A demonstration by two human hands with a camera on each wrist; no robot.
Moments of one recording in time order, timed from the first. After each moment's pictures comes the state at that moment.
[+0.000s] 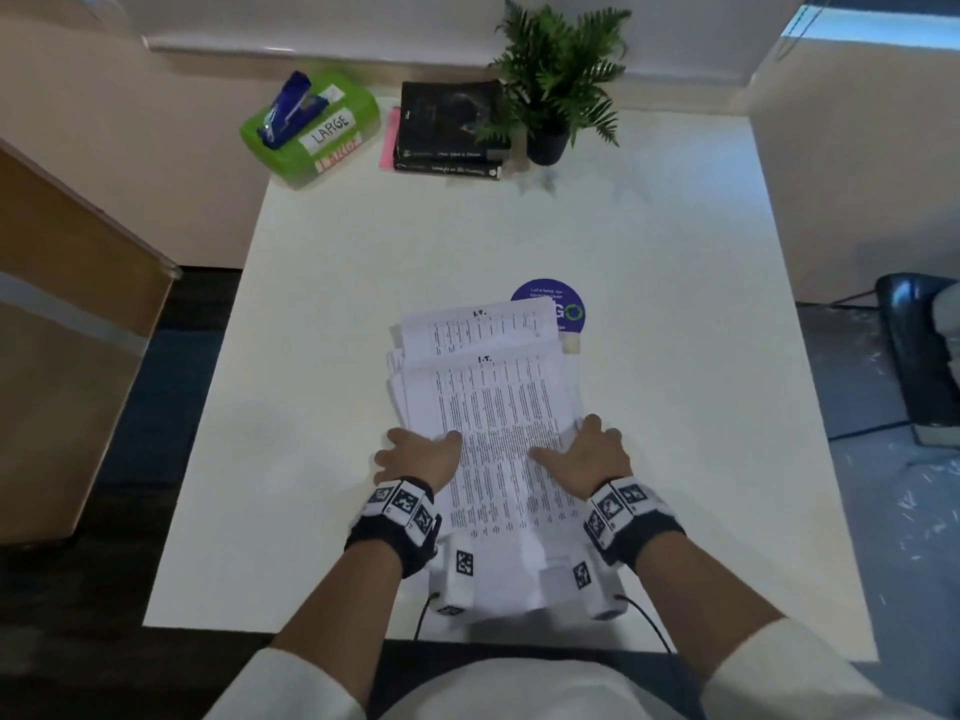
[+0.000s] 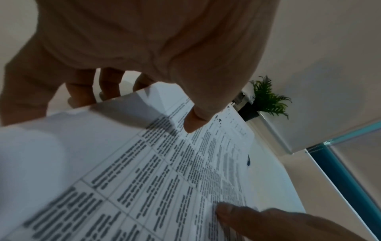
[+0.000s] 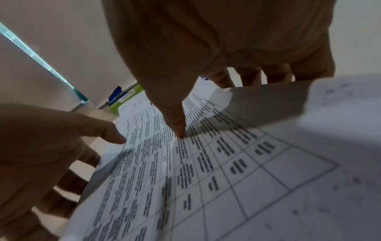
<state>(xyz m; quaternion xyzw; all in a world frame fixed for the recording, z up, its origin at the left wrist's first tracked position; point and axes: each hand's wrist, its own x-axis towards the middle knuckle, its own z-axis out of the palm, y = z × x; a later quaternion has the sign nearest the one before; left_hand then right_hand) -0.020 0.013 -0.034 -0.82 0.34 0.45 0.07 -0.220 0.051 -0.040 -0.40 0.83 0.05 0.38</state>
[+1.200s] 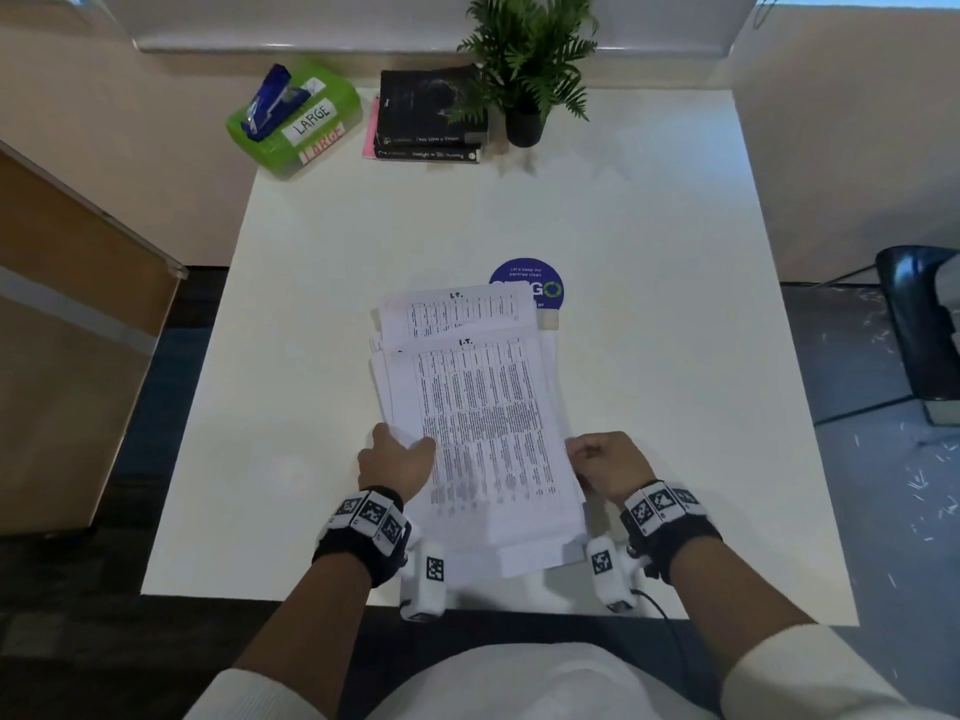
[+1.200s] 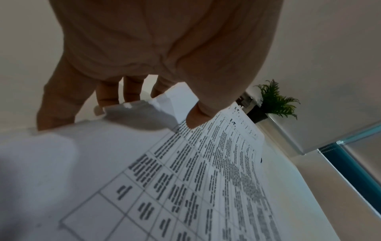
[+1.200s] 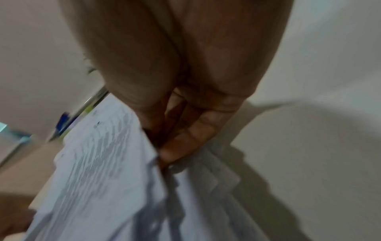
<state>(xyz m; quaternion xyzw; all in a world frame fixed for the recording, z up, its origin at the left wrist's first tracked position) -0.013 0.057 -0.038 -0.80 0.37 0.46 0.00 -0.282 0.106 -0.056 -0.44 0.74 -0.10 0.50</state>
